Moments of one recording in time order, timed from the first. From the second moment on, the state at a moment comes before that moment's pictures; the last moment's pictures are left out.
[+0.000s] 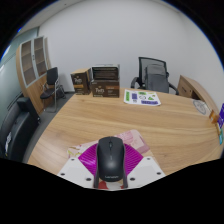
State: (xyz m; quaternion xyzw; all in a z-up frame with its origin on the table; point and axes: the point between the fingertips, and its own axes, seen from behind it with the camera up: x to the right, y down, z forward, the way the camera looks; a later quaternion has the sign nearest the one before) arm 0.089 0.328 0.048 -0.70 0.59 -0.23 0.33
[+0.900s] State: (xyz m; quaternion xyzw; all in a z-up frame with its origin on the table) arm 0.000 0.287 0.074 -0.68 0.62 -0.27 0.28
